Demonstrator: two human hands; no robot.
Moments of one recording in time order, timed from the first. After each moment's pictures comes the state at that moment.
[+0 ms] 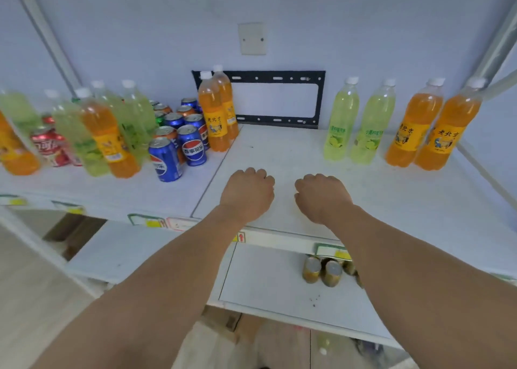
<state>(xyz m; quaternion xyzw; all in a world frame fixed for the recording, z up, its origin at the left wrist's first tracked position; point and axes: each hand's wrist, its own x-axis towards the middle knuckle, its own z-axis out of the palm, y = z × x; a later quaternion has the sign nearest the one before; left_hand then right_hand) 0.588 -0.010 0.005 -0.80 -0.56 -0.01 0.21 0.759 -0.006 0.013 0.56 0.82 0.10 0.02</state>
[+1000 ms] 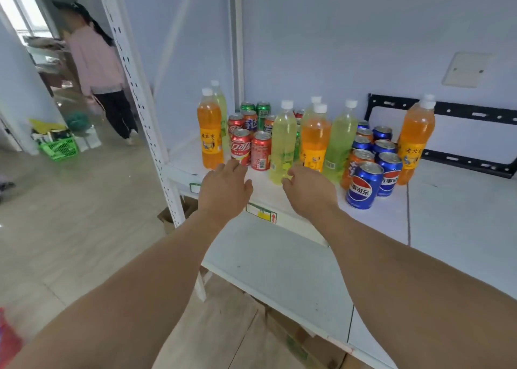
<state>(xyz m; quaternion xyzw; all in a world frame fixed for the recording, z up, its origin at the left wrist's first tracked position) 0.093 -0.074 0.012 -0.62 -0.73 -0.19 0.19 0.272 -0.020 0.040 0.53 0.82 -0.06 -0.20</state>
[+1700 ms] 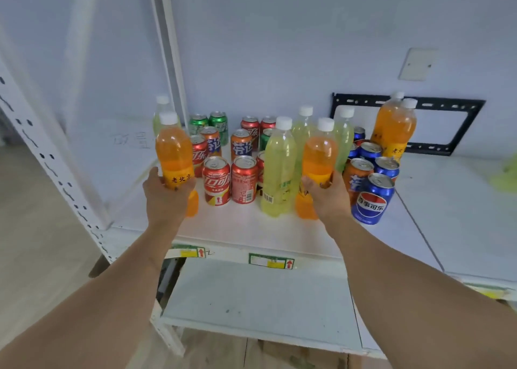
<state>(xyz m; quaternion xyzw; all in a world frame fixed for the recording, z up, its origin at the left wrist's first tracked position) -0.066 0.080 -0.012 -0.41 -0.71 -0.54 -0.19 0.234 0.081 0.009 0.66 0.48 -0.31 -0.49</state>
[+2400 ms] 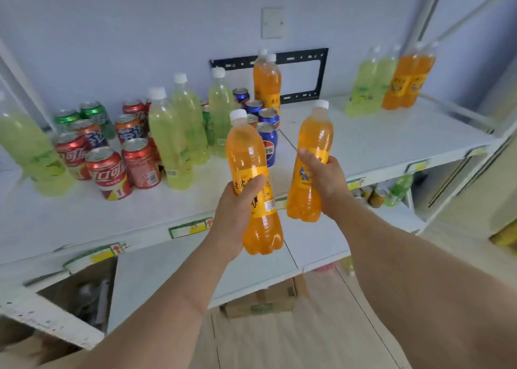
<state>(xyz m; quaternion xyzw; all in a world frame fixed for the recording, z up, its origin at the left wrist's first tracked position) 0.172 -0.064 -0.001 -0.50 -0.40 -0.38 -0.67 0.360 -0.082 0.012 0.67 0.26 -0.35 -0.61</state>
